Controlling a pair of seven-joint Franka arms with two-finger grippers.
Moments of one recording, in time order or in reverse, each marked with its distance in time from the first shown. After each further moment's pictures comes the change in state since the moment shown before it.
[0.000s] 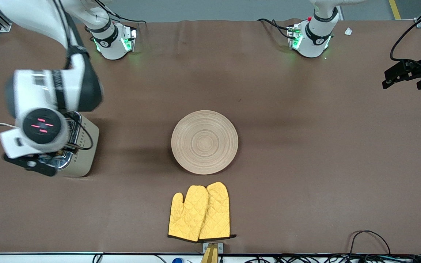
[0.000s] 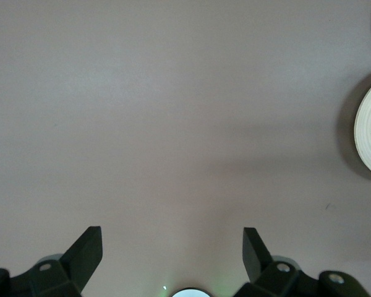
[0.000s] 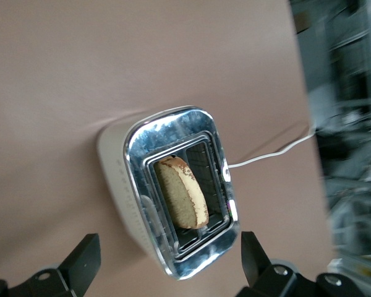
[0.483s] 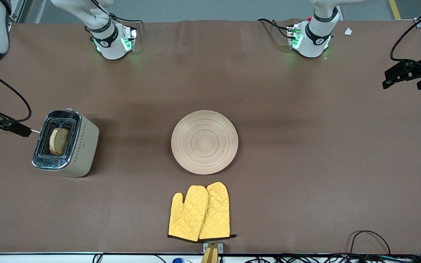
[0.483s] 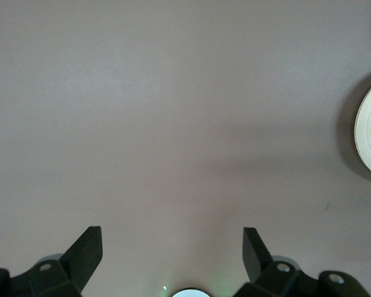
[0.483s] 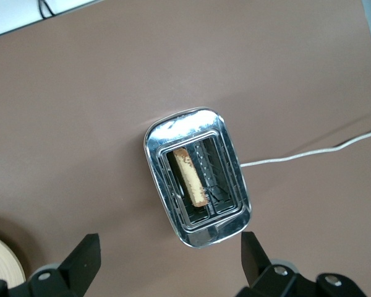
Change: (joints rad) left arm 0.001 0.001 0.001 0.003 0.000 0.001 0.000; right arm -0.172 -0.201 -0.001 -0.008 0.259 0.019 -0.220
